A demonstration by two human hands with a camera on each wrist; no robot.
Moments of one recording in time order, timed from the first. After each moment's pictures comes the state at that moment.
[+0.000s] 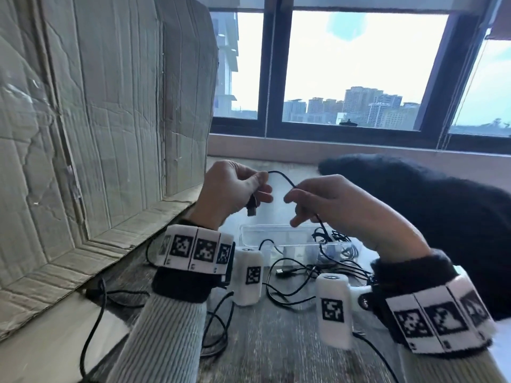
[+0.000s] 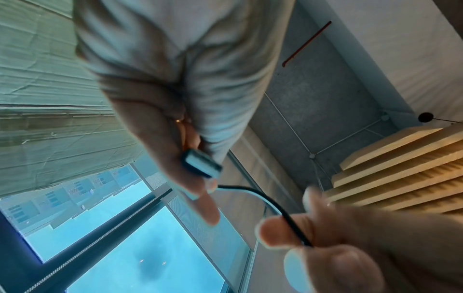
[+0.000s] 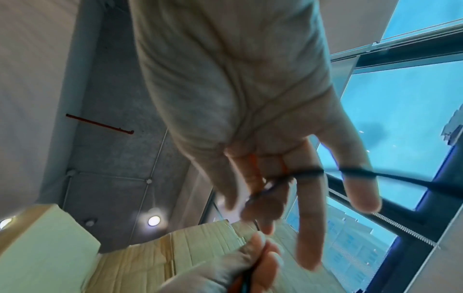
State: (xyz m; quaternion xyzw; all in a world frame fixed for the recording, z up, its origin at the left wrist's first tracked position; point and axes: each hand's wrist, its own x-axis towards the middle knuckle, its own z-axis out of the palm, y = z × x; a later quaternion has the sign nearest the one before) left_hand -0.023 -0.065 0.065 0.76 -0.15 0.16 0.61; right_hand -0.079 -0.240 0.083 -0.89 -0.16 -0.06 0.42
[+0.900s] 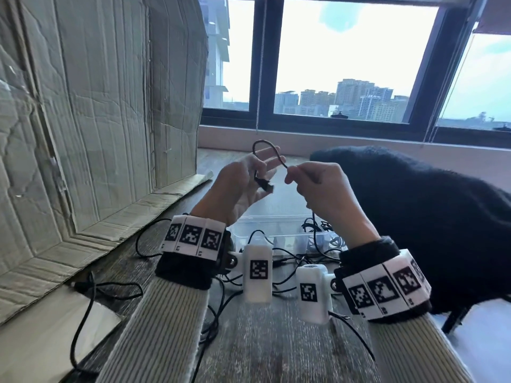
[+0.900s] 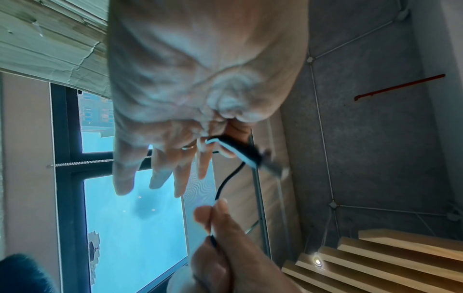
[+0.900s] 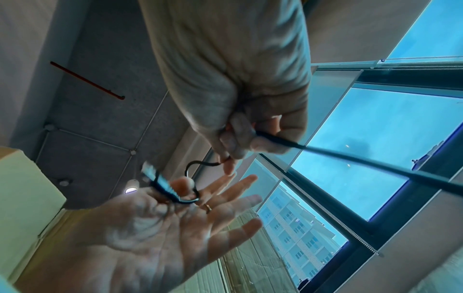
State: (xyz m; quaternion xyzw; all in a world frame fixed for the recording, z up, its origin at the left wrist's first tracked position) left_hand -0.023 -0.093 0.065 0.58 -0.19 -0.07 0.79; right_hand -0.045 -0.244 0.060 -0.84 -0.12 -0.26 0.46
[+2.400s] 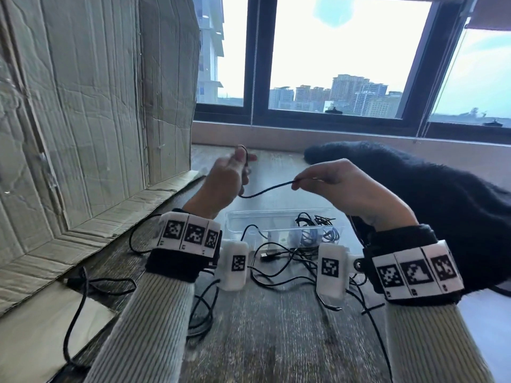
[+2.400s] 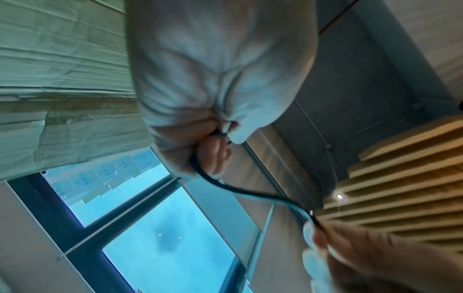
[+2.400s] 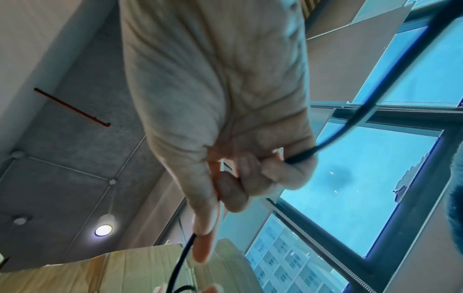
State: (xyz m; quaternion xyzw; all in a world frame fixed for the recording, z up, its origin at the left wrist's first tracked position) left_hand -0.006 -0.083 0.050 0.72 -0.20 0.09 0.66; right_hand -0.059 -0.286 0.073 -0.89 -0.20 -0.15 0.38
